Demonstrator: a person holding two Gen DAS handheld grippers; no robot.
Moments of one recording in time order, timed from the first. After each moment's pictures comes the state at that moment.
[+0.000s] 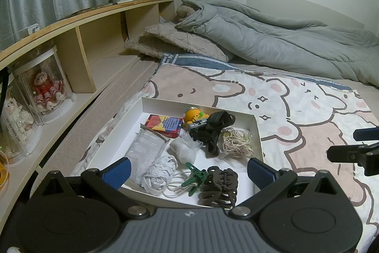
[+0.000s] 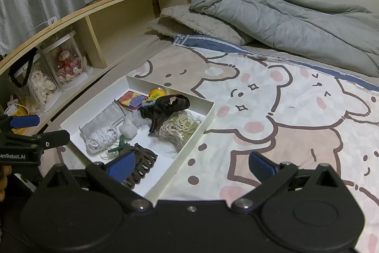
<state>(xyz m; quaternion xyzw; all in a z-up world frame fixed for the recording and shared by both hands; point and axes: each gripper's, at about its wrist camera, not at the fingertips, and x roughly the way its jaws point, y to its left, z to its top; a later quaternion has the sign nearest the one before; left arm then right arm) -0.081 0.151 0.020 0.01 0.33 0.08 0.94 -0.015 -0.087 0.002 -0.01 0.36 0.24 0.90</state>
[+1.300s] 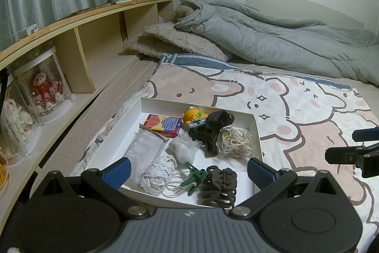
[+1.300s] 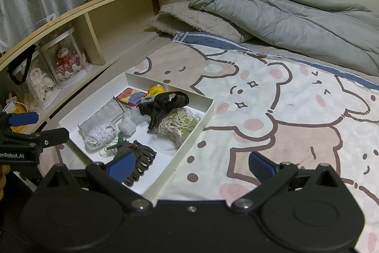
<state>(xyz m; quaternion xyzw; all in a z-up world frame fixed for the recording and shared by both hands) -0.081 0.149 0.020 0.01 0.33 0.08 0.94 -0.015 -0.087 0.000 -0.01 0.37 0.24 0.90</state>
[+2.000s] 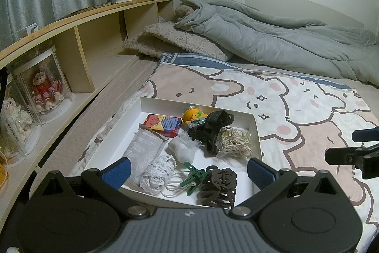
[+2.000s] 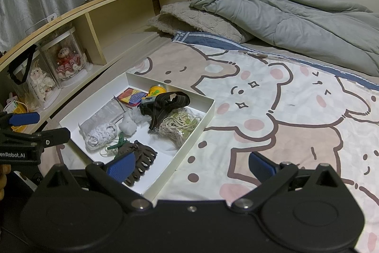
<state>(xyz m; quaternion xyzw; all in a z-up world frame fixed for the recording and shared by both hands) -0.081 0.149 0.019 0.01 0.34 0.08 0.94 -0.015 -0.086 0.000 -0.01 0.37 0.24 0.90</state>
